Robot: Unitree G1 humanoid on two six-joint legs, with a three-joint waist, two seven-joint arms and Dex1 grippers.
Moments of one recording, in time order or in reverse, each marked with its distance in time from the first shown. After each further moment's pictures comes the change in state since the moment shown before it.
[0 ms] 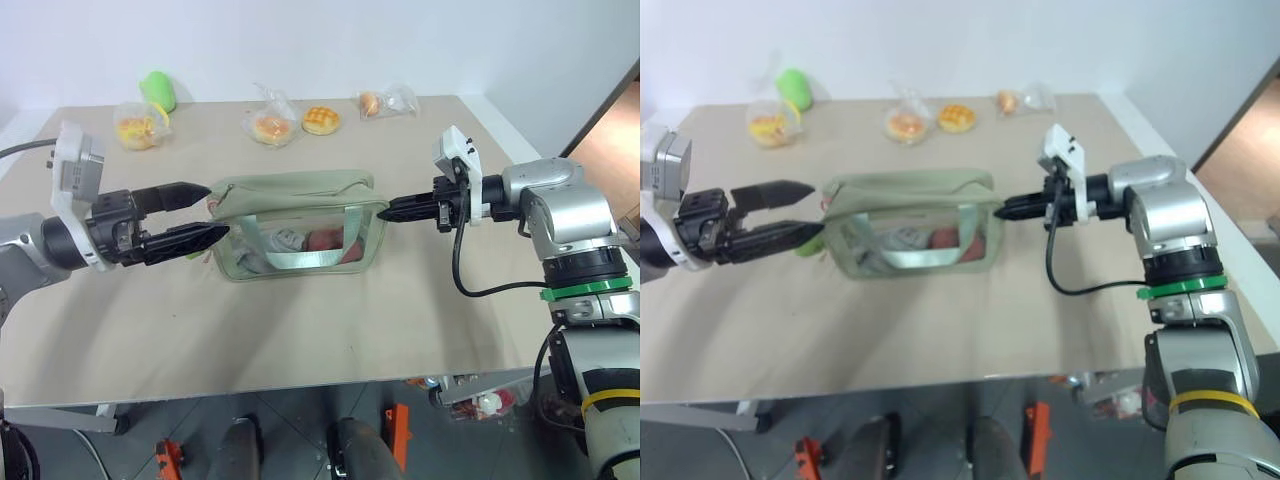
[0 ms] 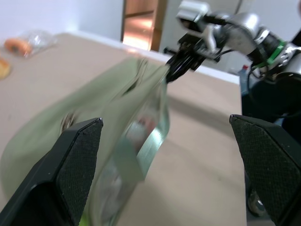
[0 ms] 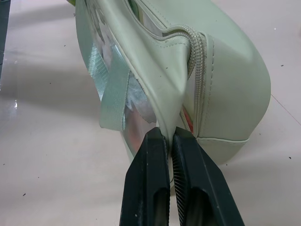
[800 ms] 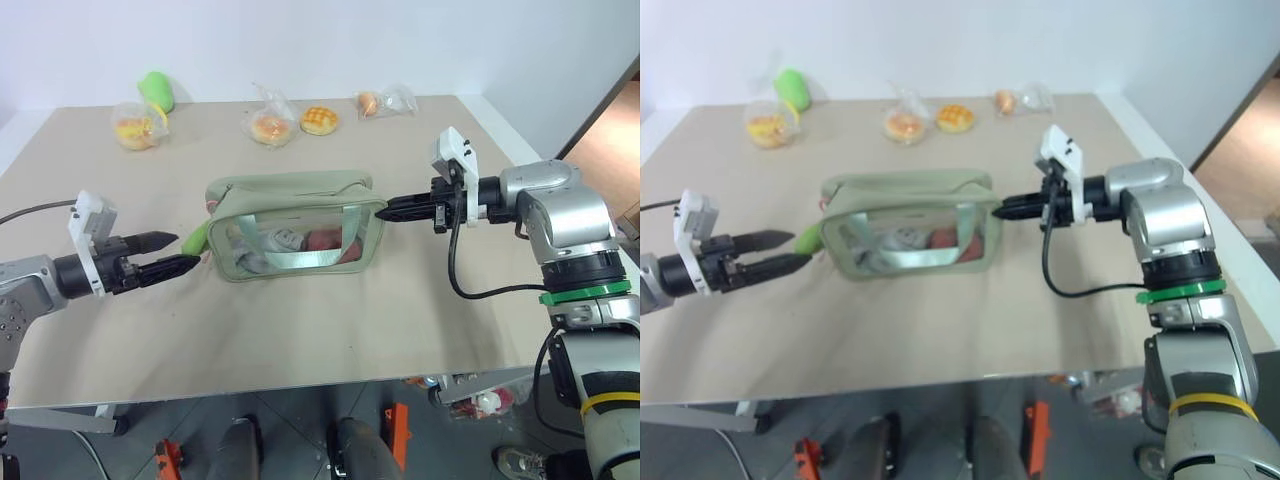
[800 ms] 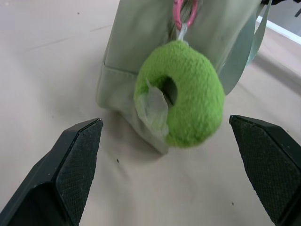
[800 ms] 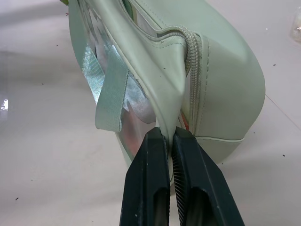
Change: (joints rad) left arm 0.074 -0.023 -0.098 0.249 0.289 -0.128 -0.085; right arm 0.023 0.000 -0.002 -0.042 0.009 0.017 -0.047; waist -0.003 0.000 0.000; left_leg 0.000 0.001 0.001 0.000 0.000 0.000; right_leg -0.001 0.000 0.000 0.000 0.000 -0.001
